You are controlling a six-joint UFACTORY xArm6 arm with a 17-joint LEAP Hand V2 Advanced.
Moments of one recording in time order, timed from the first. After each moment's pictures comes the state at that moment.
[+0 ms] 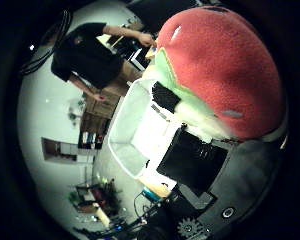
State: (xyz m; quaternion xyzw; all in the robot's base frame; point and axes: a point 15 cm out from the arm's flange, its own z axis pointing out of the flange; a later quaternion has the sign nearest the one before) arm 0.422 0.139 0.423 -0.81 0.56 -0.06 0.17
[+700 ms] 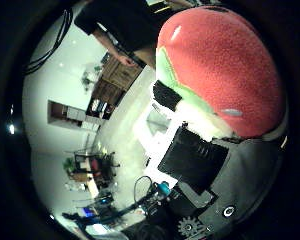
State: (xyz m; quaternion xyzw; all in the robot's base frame) arm 0.348 0.311 0.411 -0.90 0.40 -0.01 0.16
